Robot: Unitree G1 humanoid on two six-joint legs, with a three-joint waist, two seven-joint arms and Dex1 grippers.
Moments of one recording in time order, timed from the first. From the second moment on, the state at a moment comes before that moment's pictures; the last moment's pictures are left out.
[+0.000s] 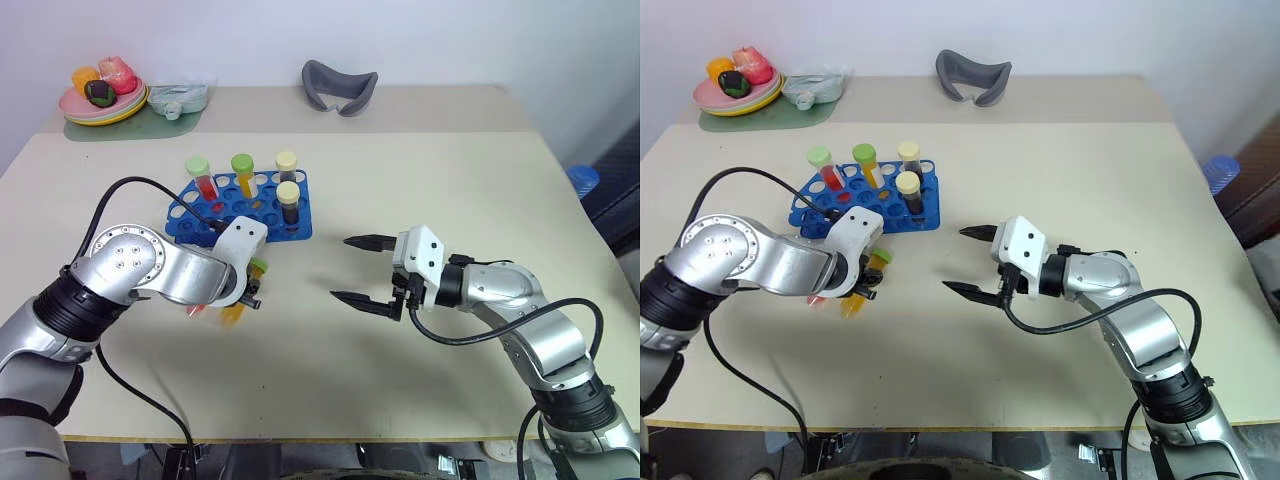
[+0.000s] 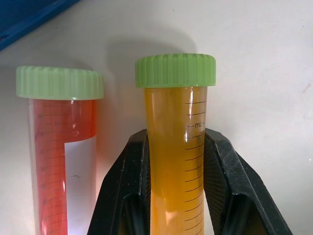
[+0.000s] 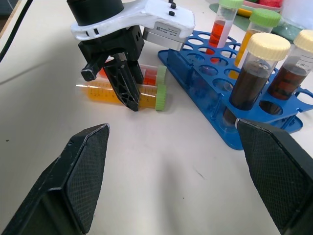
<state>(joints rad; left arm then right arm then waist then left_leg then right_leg) -0.79 0.93 -0.53 -0.19 -1.98 1.24 1.00 -0.30 -0.61 0.16 -0.46 0.36 0.41 0.87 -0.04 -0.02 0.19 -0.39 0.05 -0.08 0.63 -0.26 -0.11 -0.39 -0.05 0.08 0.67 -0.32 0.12</state>
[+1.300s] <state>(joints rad) -0.29 0.38 0.03 -0.16 -0.34 0.06 -0.21 -0.28 -0.59 0.17 -0.46 0.36 0.42 0.84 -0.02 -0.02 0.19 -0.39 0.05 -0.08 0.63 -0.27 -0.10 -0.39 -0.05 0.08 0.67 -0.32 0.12</state>
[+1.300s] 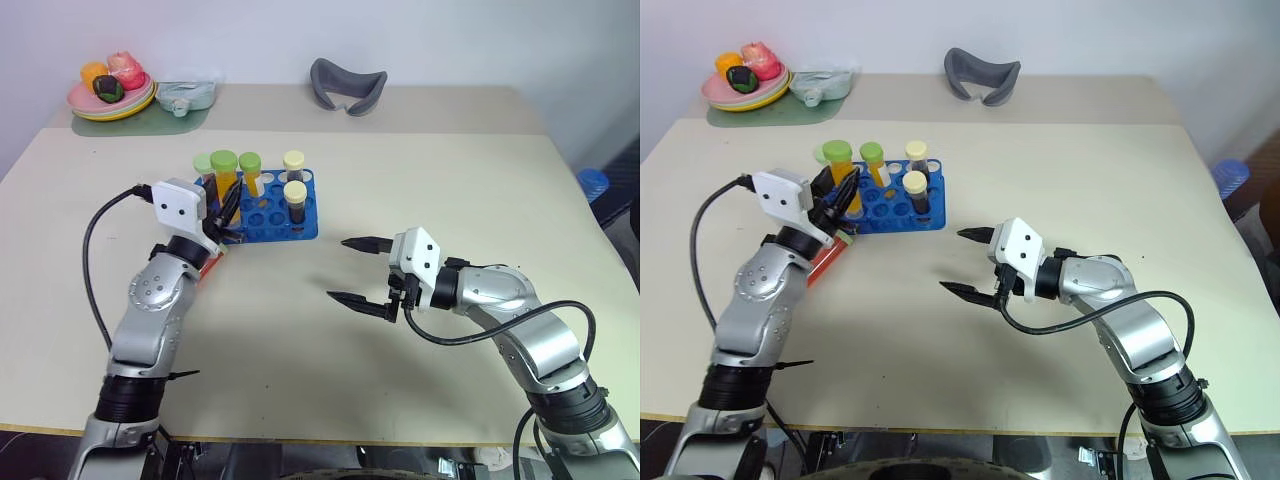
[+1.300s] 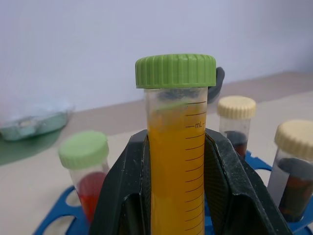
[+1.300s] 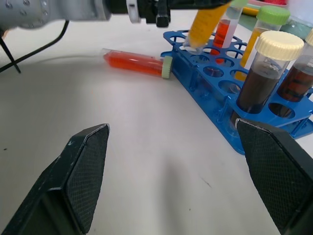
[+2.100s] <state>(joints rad) -0.37 0.24 0.02 0.08 -0.16 -0.16 -0.29 -0.28 -0.58 0.18 -0.48 0.38 0.45 0.79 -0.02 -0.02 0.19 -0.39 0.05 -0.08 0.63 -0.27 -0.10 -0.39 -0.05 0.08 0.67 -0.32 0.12</state>
